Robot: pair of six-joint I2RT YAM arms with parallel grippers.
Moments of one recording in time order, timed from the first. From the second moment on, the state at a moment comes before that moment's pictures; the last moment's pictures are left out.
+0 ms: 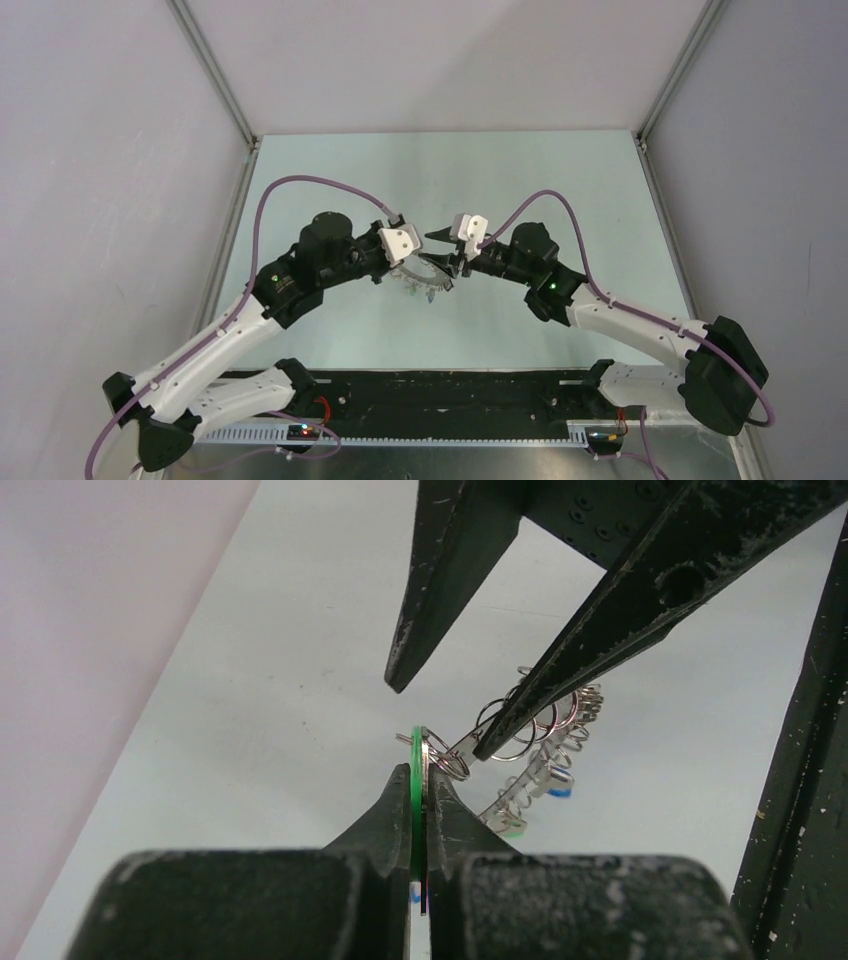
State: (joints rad) left arm -0.77 0.93 0.96 -0.38 0.21 0.46; right arm 0.84 1.19 0.74 0.48 -0.41 -0.27
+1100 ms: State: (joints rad) left arm -0.77 0.91 0.94 -0.36 0.21 0.48; right arm 0.82 1.20 0.78 0.52 -0.30 0.35
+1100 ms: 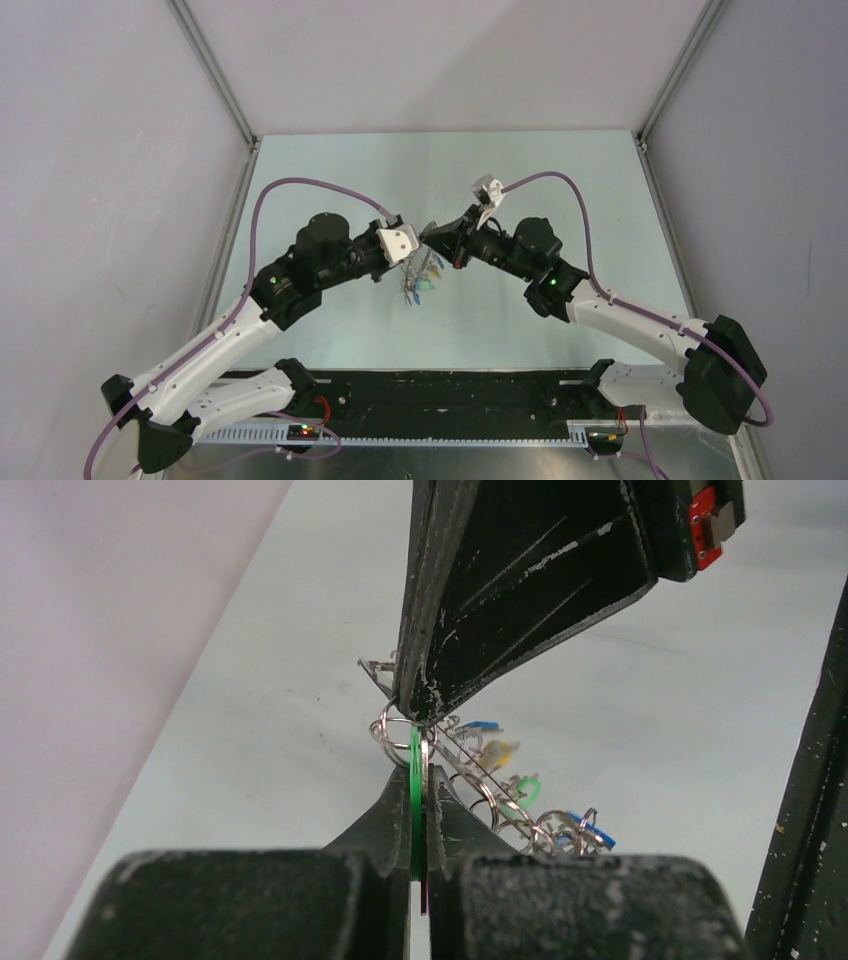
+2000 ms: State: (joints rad) left arm -0.77 0.92 0.93 -0.33 0.20 0.48; right arm 0.86 1.16 0.57 0.79 -0.01 0.99
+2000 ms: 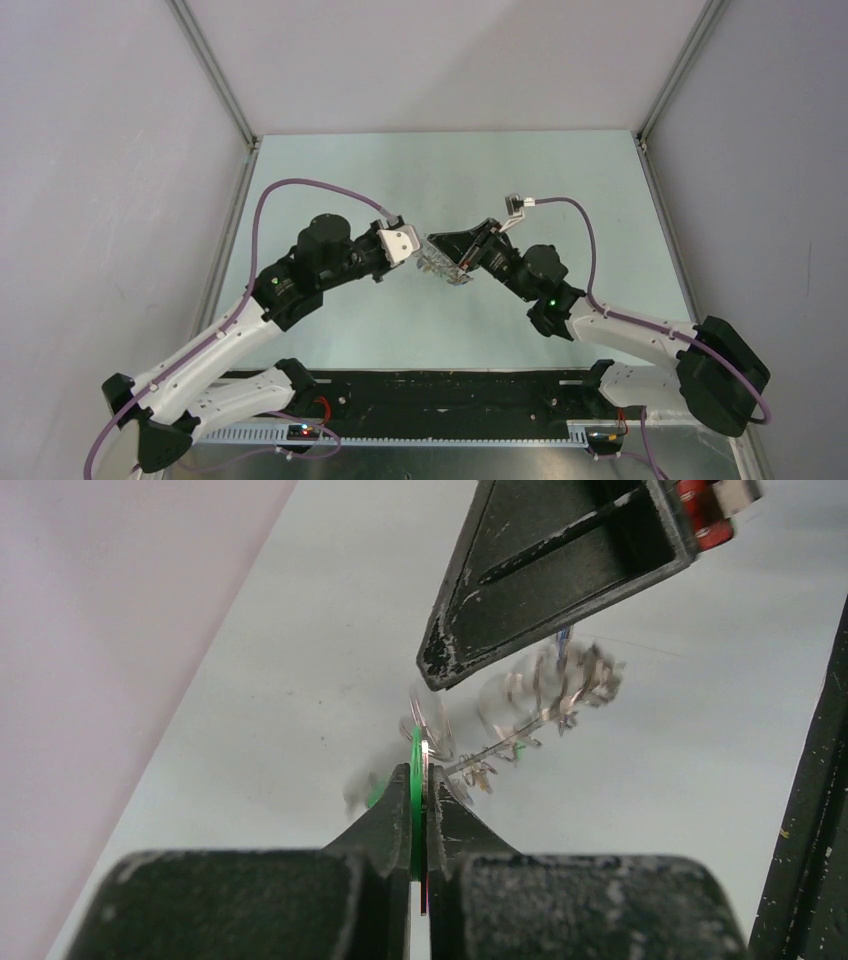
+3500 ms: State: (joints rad) left arm -0.77 0.90 0.93 -0.36 0.30 0.49; right arm 0.86 1.17 0.70 0.57 -0.49 -0.12
